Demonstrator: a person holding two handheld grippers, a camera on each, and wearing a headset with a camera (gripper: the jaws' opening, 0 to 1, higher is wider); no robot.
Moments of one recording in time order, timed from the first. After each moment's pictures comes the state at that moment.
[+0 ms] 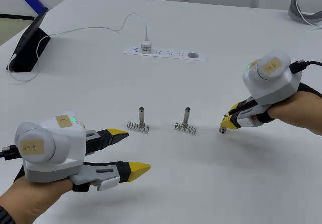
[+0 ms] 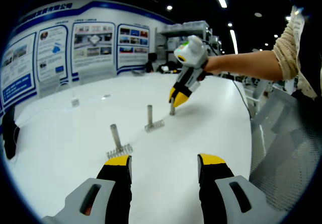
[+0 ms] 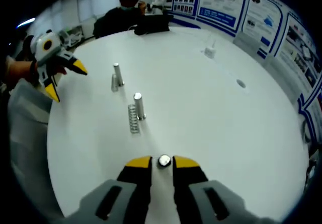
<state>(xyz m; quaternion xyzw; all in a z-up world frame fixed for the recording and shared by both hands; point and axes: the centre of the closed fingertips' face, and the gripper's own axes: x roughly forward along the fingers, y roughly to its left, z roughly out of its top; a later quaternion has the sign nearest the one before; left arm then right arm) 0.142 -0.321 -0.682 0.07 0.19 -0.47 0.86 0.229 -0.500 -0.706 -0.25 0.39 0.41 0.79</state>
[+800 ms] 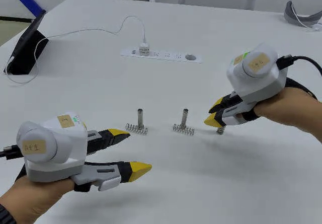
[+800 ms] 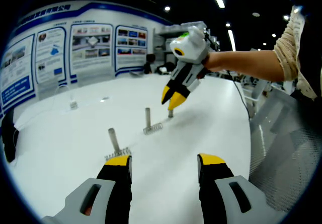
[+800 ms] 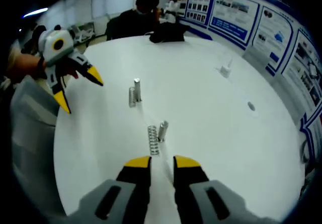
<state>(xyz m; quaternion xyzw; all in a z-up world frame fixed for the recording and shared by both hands) 0.142 -0.326 -0.678 0.08 0.18 -0.48 0.86 0.220 -0.451 -0.690 -0.27 0.35 0.44 0.78</state>
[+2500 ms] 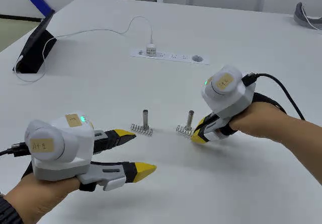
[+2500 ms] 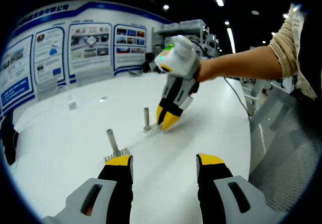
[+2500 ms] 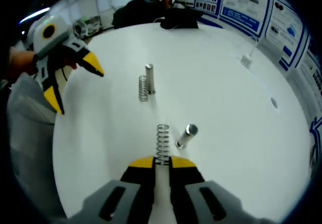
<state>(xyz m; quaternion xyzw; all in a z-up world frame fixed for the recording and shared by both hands) 0.143 -0.329 -0.678 0.08 0.18 -0.48 0.85 0.212 -0.425 -0.729 -0.27 0.40 0.47 0.74</state>
